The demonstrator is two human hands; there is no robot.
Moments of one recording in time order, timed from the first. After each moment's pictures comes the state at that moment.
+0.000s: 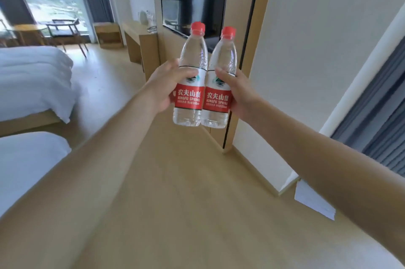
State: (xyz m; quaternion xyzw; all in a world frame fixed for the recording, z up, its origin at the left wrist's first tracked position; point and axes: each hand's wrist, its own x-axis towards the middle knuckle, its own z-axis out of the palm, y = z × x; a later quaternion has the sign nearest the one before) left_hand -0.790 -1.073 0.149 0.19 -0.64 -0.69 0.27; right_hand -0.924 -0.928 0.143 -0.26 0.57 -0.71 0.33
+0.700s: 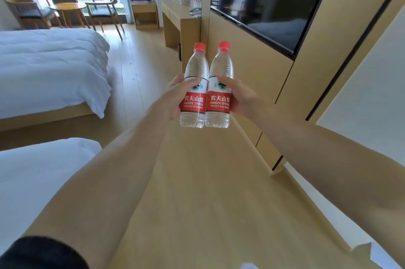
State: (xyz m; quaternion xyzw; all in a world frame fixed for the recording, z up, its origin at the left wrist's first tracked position) left_hand -0.855 -1.500 0.053 0.32 -0.54 -0.73 0.28; right_hand -1.007 -1.395 0.063 -0.26 0.53 -0.64 0.50
